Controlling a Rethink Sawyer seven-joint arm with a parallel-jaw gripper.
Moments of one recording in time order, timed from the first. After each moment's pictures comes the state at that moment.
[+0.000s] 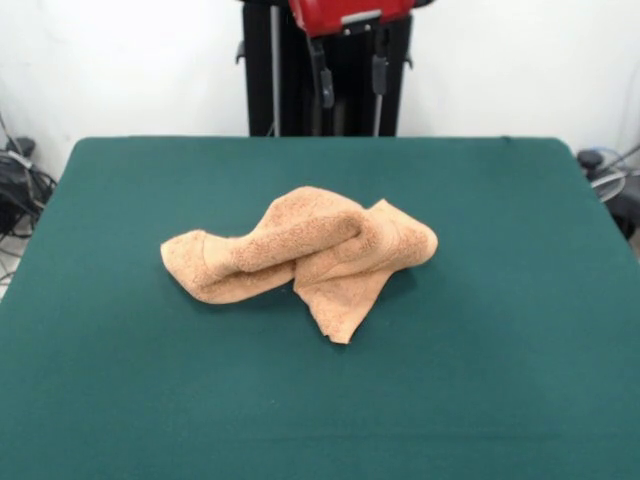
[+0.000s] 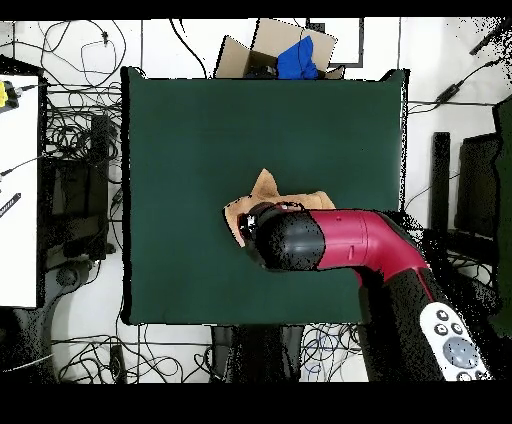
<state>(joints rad) -0.73 -1.00 0.60 1.98 -0.28 0.67 1.44</state>
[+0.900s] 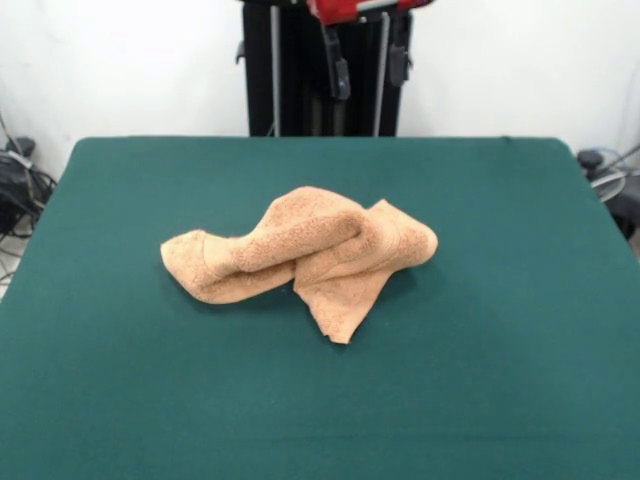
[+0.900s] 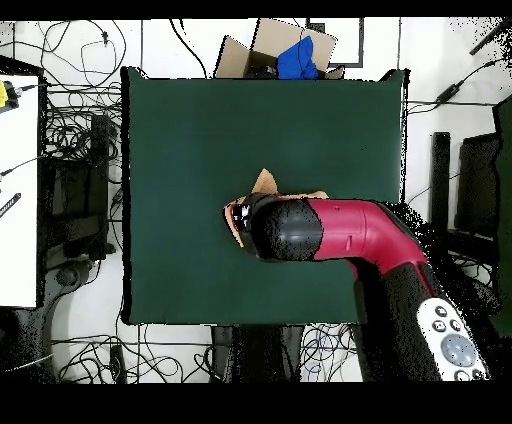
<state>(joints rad) -0.69 -1.01 0.60 1.95 -0.23 0.70 1.44</state>
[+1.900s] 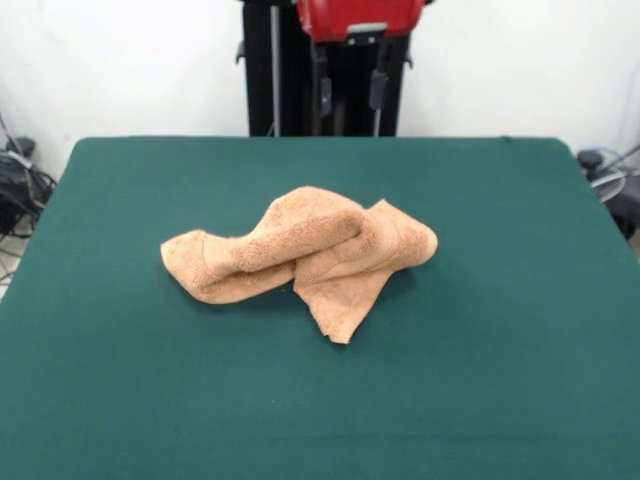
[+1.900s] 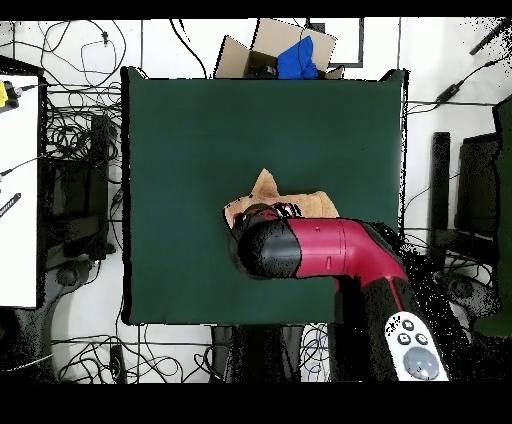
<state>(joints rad) -0.54 -1.00 0.37 1.97 -0.30 0.54 1.44</state>
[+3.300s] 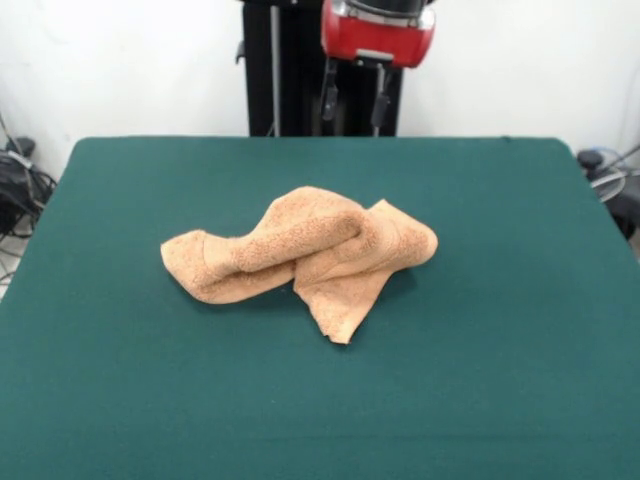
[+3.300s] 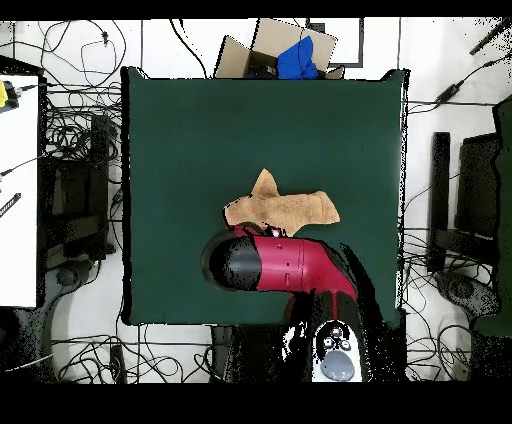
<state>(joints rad) -0.18 -0.88 -0.05 1.91 -0.20 0.47 1.67</state>
